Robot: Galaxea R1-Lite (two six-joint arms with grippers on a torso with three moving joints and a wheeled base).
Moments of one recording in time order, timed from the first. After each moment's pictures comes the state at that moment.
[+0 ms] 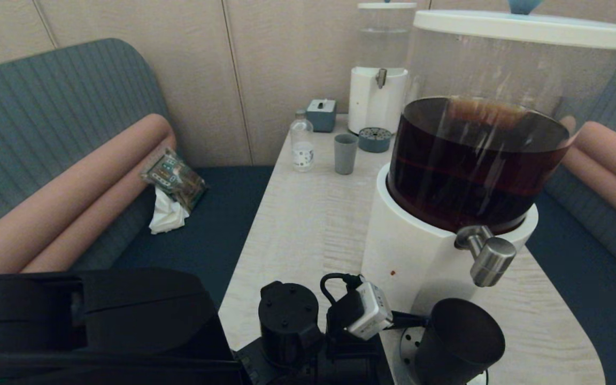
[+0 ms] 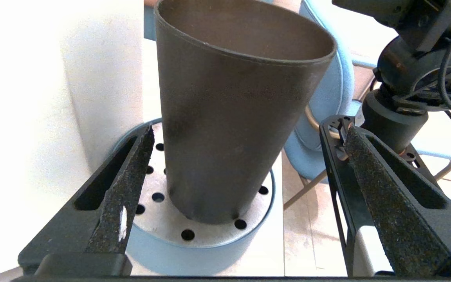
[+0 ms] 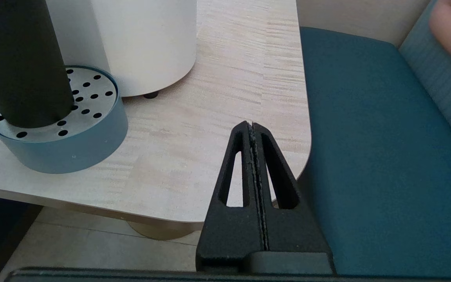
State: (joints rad) left arm -0.89 2.20 -0.66 -1.52 -0.62 -0.05; right arm 0.00 0.00 0.00 0.00 0.01 -0.06
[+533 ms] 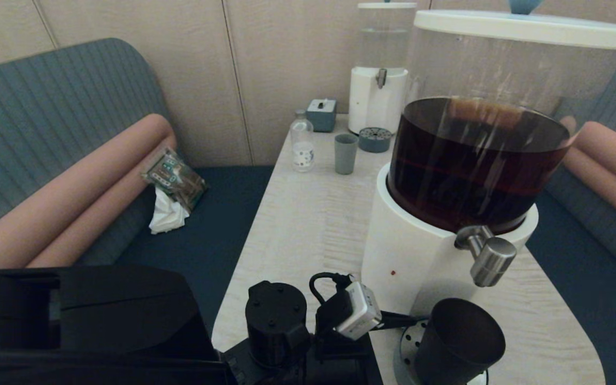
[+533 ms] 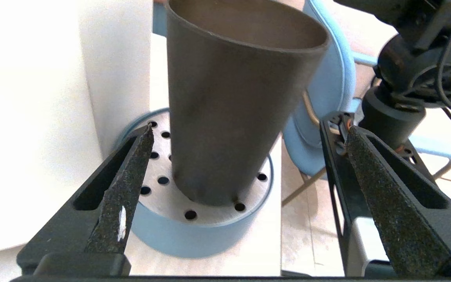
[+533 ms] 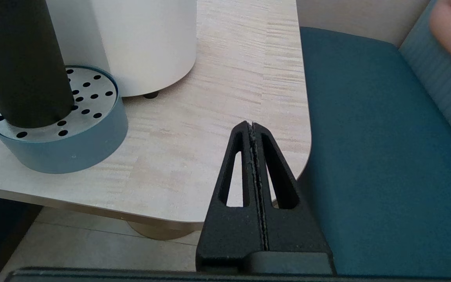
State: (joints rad) left arm -0.87 2.17 -0.61 -1.52 -0.62 -0.05; right arm 0.00 0.00 0.00 0.00 0.01 -0.06
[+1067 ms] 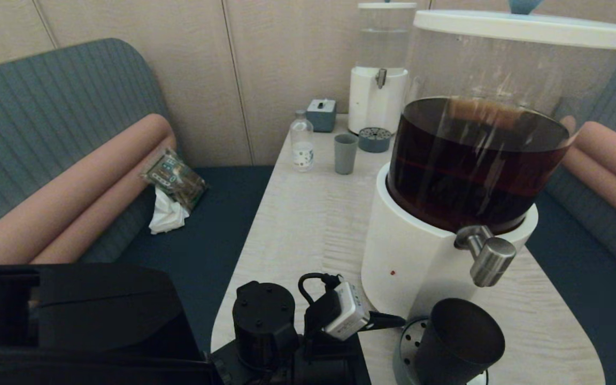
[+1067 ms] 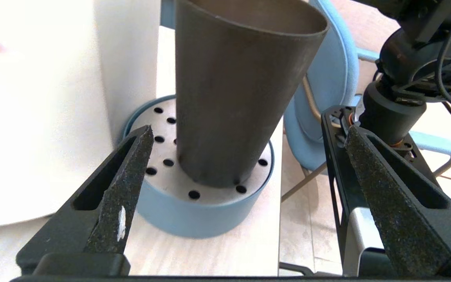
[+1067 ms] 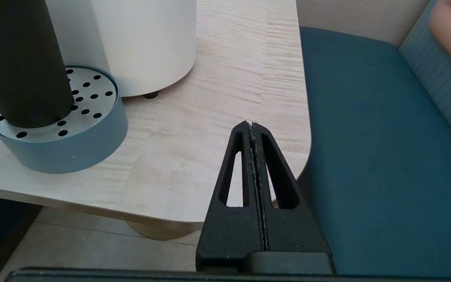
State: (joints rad) left arm -0.86 2.14 -0.56 -1.52 -0.62 -0.04; right arm 0.00 0.00 0.00 0.00 0.01 -0.06
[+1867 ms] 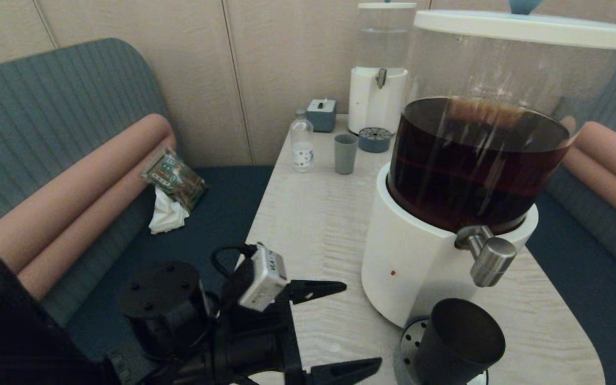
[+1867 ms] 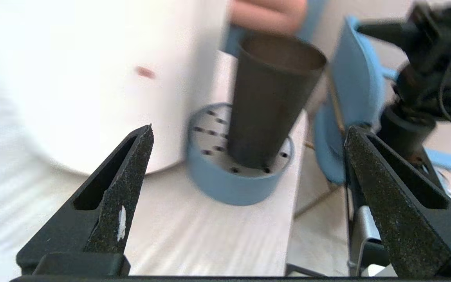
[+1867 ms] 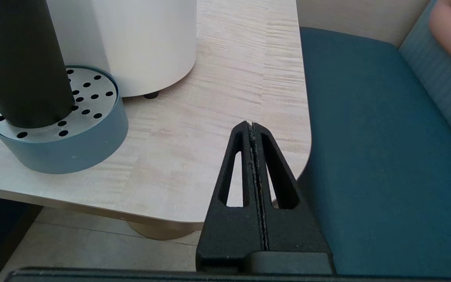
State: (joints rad) left arm -0.69 1.87 -0.36 -1.52 -0.62 -0.05; right arm 0.00 0.00 0.00 0.00 0.01 -0.06
